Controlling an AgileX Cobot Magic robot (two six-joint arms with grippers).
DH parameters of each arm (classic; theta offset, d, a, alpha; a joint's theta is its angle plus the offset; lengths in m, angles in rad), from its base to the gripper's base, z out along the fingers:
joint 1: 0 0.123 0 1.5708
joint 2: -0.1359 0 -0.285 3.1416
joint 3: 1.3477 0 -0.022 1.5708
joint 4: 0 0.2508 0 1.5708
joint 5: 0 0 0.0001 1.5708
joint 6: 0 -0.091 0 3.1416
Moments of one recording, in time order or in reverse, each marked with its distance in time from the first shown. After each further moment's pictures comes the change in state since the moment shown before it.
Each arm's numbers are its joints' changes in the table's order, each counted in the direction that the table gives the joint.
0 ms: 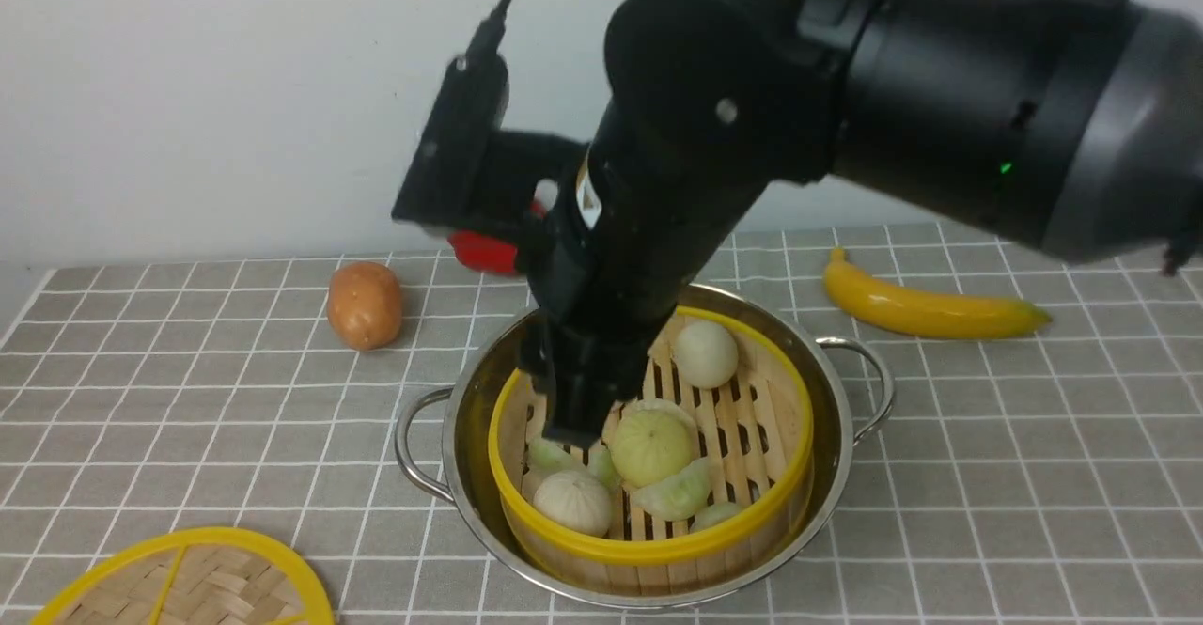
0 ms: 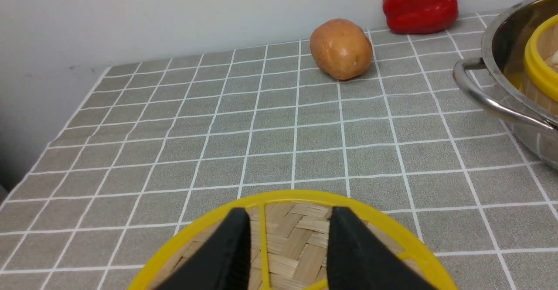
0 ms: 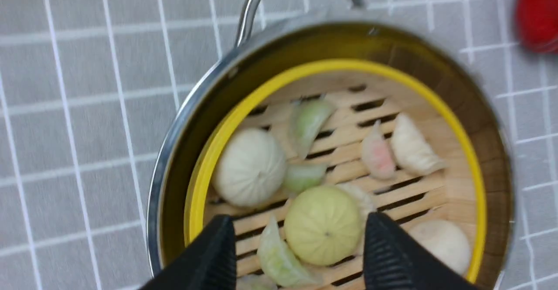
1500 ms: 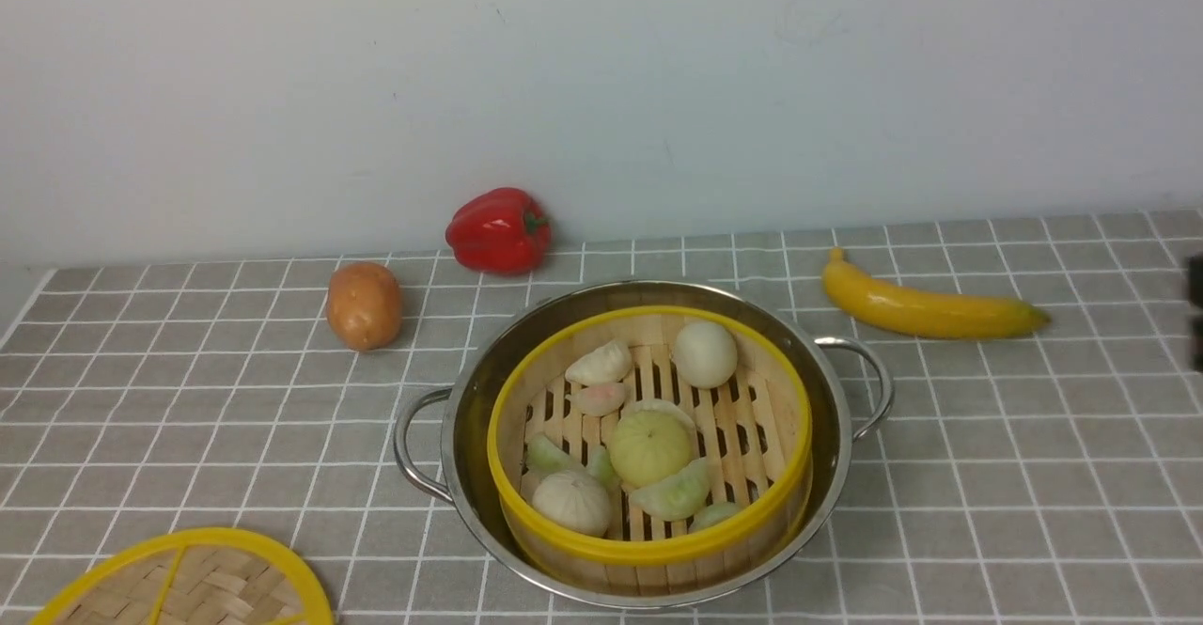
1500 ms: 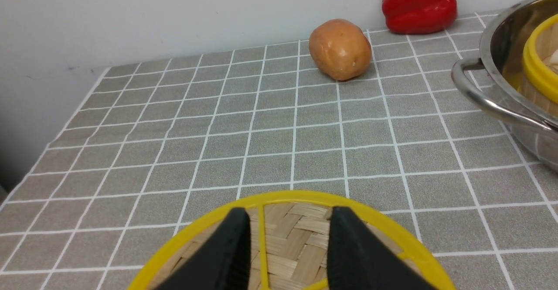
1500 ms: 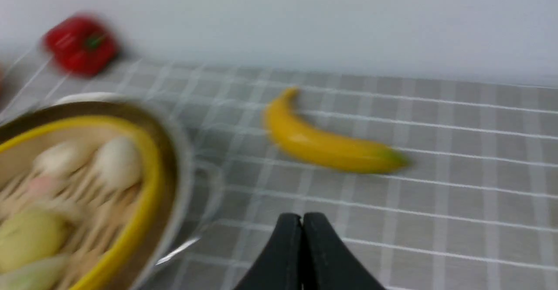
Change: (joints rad) right arm -0.733 1.039 1.206 -0.035 0.736 -0.644; left arm 0.000 0.000 0.000 0.000 0.000 0.000
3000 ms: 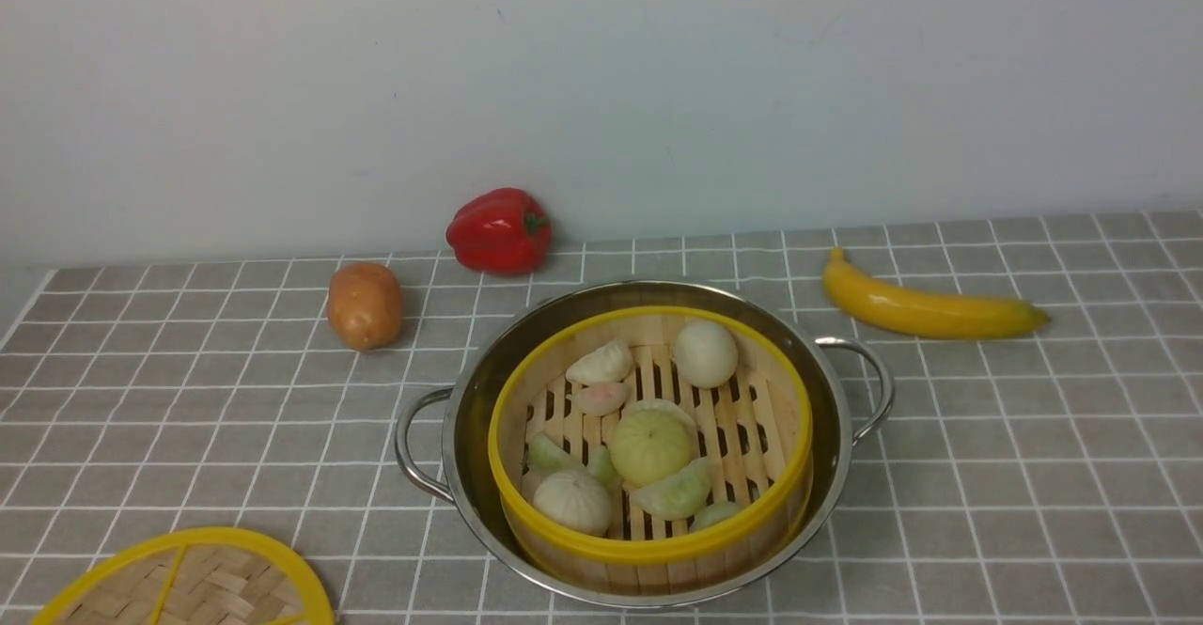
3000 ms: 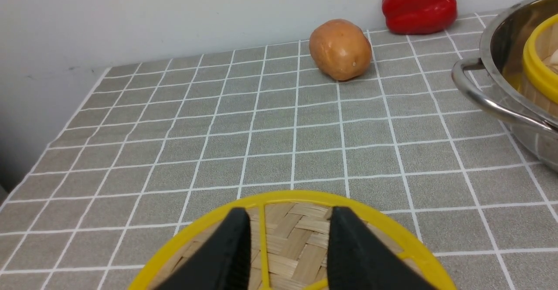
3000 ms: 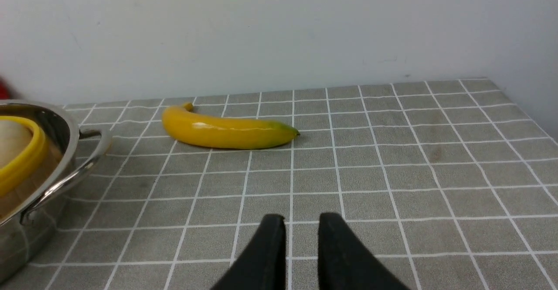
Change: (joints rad) right arm -0.170 0.778 0.648 -0.035 0.148 -0.001; left arm 0.000 0.000 0.000 0.000 0.000 0.000
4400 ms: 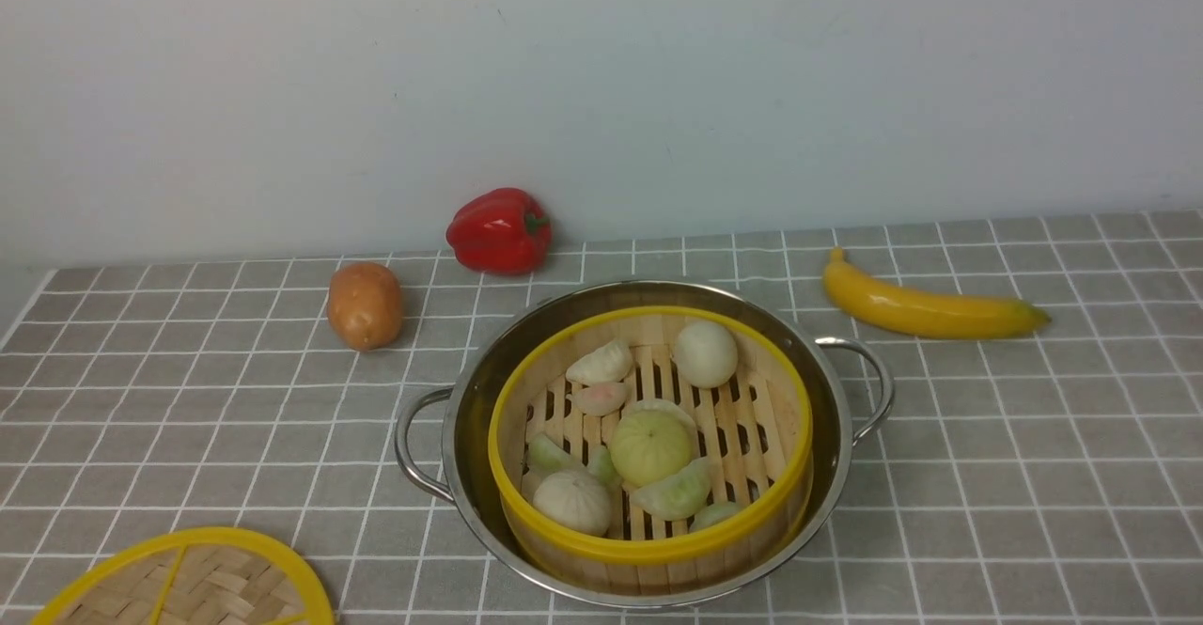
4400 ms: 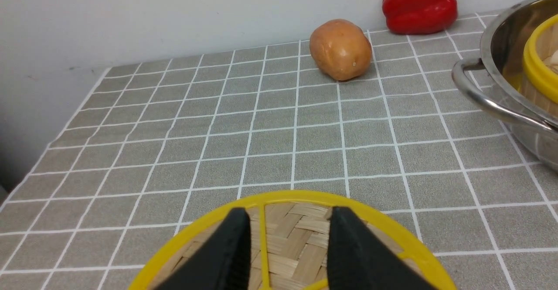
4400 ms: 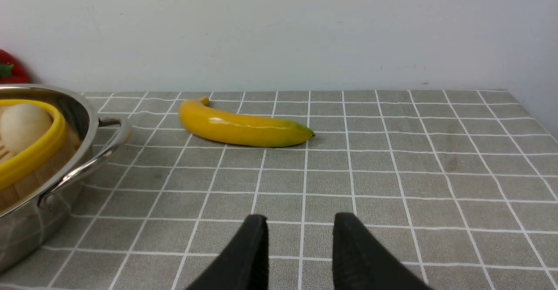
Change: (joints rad) right arm 0.000 0.000 0.000 0.159 0.002 0.207; left arm 0.000 0.000 0.000 0.000 0.000 0.000
